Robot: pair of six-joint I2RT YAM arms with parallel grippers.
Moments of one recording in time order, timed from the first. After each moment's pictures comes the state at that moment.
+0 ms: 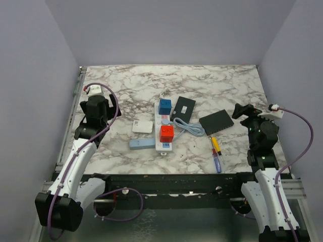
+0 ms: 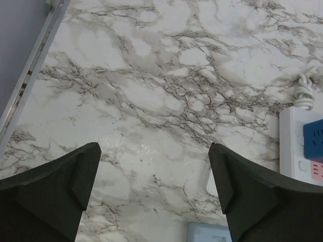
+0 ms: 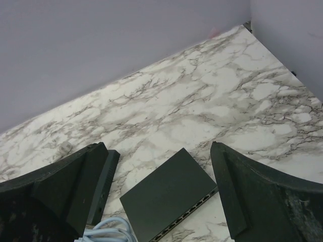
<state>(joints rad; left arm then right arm) -0.18 0.95 0.82 -0.34 -0.33 -0.27 0.00 0.55 0.47 0.06 0.17 0.36</state>
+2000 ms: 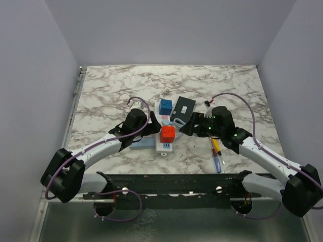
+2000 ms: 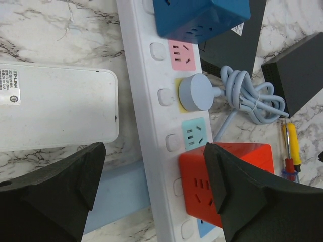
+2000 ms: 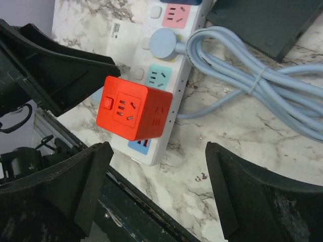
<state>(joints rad) -0.62 1.27 0.64 0.01 -0.07 -0.71 0.53 1.04 0.64 -0.12 -0.28 0.65</state>
